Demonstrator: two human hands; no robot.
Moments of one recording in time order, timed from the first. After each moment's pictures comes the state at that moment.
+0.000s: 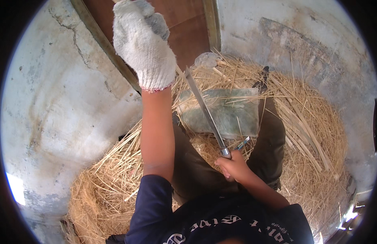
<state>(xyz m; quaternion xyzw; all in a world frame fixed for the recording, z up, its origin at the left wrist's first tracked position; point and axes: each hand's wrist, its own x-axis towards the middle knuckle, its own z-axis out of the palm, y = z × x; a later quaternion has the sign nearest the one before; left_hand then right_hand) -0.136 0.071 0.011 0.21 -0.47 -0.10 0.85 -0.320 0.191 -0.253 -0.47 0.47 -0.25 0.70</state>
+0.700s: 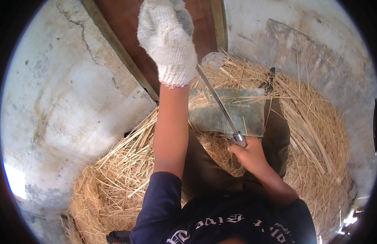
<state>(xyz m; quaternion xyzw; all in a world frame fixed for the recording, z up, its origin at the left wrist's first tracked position) -0.152 0.071 0.012 0.19 -0.44 -0.17 0.86 -0.333 0.178 -0.200 -0.61 0.51 -0.33 0.51</state>
